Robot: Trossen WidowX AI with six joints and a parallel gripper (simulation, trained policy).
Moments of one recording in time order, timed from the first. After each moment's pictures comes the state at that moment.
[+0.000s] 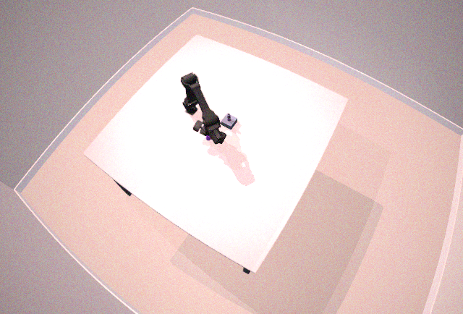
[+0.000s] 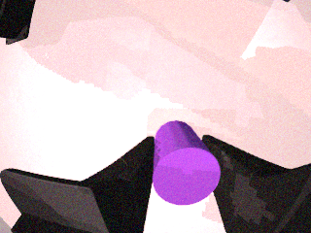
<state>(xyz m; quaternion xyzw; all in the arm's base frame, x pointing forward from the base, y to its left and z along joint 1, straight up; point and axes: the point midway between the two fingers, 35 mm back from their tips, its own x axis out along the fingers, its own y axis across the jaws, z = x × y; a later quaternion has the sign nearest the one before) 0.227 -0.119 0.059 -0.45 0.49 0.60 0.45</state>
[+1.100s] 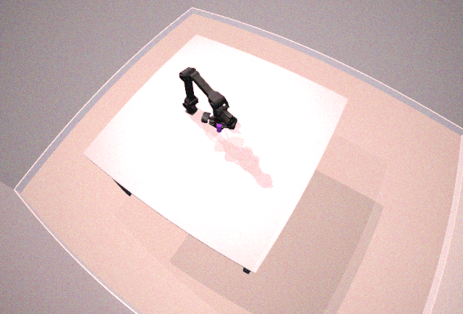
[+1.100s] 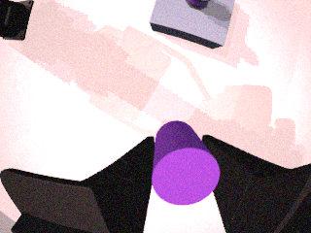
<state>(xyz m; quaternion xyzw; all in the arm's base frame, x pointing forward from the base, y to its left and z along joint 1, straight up) 0.270 -0.073 0.137 -0.56 0.42 0.58 0.42</state>
